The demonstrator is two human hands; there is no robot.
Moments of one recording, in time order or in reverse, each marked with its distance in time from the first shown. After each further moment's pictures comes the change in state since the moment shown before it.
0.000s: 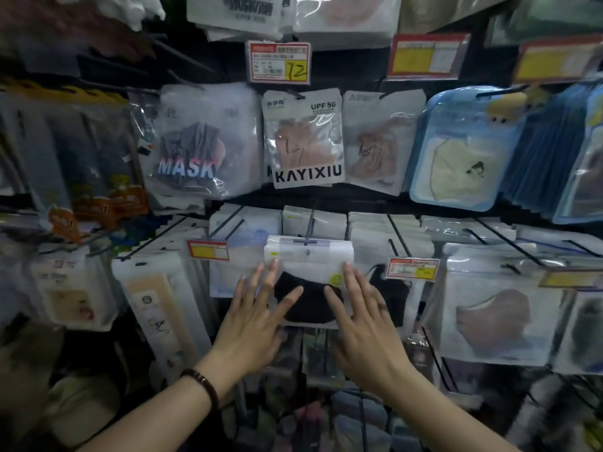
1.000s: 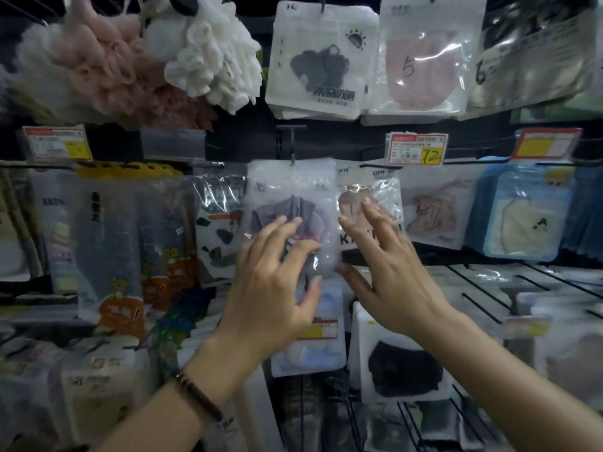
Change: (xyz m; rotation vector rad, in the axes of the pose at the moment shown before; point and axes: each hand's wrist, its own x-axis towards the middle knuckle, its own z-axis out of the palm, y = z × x) left_hand 0.044 -0.186 -0.160 -0.406 0.574 0.141; right_hand 0.186 -0.140 -0.140 0.092 0.392 0.036
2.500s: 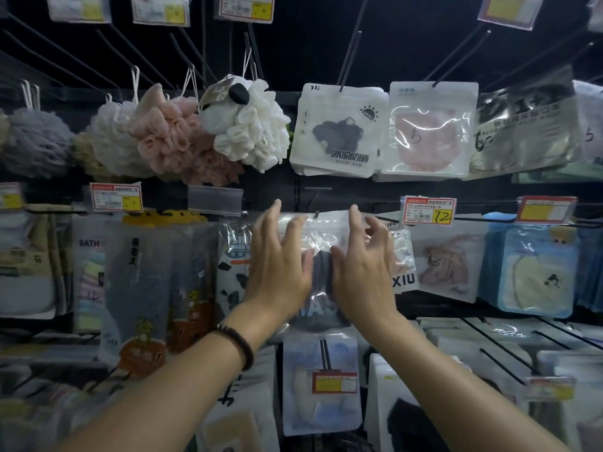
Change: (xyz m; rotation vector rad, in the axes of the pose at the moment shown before) left_hand 0.081 -0.043 -0.004 0.015 0.159 -0.183; right_hand 0.091 -0.050 0.030 0.043 0.335 0.267
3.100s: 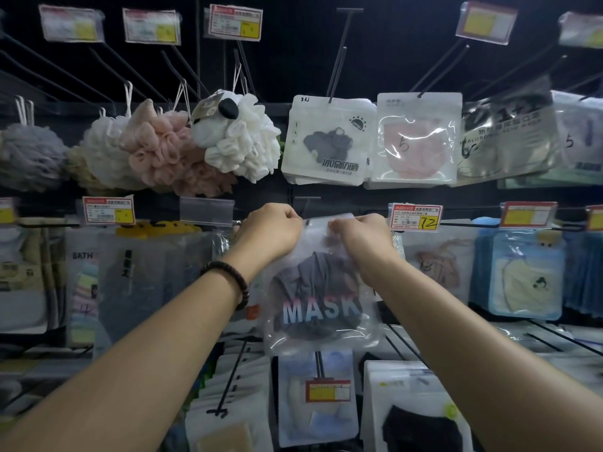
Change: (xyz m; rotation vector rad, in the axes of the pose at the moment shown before) left_hand 0.085 0.022 -0.043 -0.103 -0.367 -0.462; right_hand 0.074 -0.018 -0.044 0.676 -0.226 0.683
